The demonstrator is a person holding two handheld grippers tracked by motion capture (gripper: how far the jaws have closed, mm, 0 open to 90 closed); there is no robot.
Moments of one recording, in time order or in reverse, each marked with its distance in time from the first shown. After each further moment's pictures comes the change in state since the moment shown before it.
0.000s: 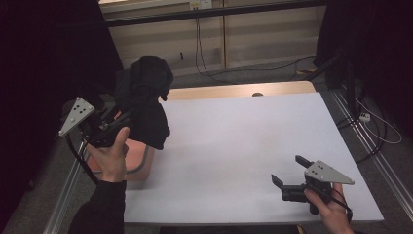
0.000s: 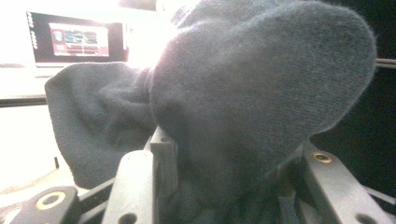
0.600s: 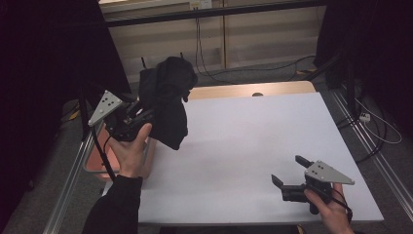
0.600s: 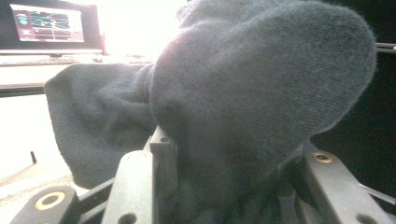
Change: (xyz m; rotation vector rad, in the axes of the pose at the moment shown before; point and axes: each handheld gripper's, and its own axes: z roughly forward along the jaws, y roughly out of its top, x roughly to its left) left arm -0.026 -0.004 0.038 0.065 -0.074 0.011; right arm 0.000 0.000 0.000 -0.004 0.002 -0.001
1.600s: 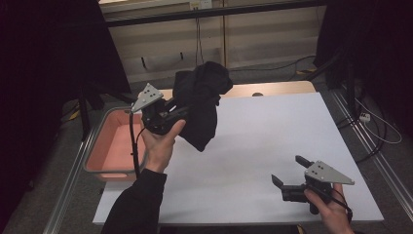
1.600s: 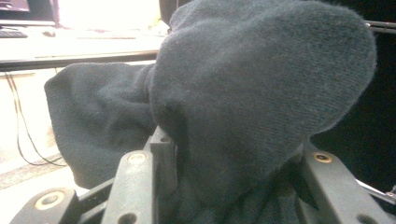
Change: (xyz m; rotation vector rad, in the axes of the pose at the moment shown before) left arm -0.033 -0.011 0.061 0.097 -0.110 -0.025; right arm 0.000 0.000 -0.001 0.007 0.001 -0.002
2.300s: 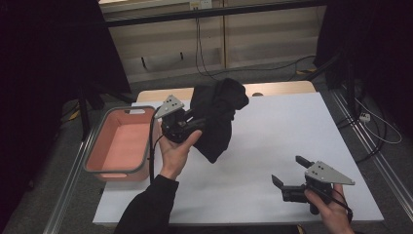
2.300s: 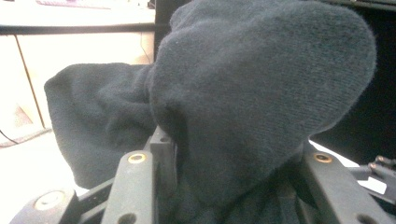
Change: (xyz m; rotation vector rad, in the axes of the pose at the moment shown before) left arm -0.016 -0.037 0.030 0.100 -0.069 -0.031; right arm 0.000 0.000 -0.001 0.000 0.001 -0.002
